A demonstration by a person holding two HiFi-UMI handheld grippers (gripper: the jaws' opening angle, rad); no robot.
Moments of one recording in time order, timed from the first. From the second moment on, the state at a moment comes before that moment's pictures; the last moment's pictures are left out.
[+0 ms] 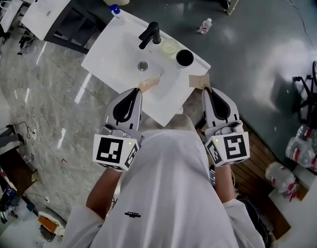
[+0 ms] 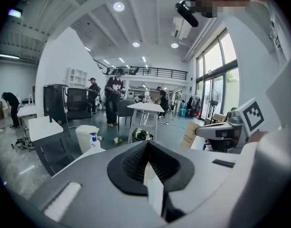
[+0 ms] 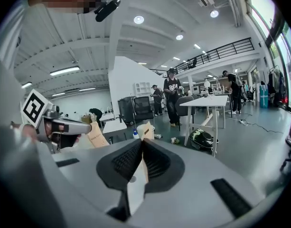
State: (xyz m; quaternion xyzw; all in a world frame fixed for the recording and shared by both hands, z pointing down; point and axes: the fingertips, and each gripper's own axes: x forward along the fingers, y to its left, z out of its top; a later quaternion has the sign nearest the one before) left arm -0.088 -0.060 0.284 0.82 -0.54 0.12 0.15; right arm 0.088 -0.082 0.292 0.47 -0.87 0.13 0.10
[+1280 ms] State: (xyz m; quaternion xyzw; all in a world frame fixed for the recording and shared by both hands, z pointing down) left arm -0.084 -0.132 0.318 0.82 -0.53 0.13 0.17; right arm 0.074 -0.191 0.365 0.50 -0.85 0.15 0.11
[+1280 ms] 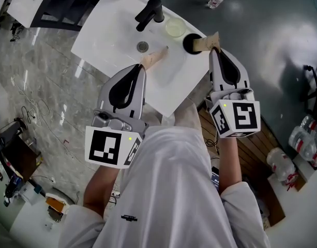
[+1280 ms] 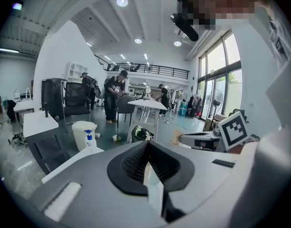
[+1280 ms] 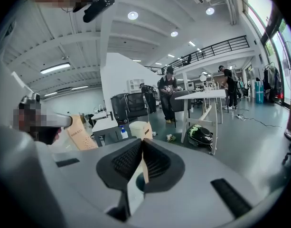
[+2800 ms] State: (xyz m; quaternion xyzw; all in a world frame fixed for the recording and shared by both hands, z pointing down) left arm -0.083 -0.138 0.321 0.83 -0.52 0.13 0.17; right arm 0.087 -0.190 0.403 0.51 -0.83 0.19 0.13
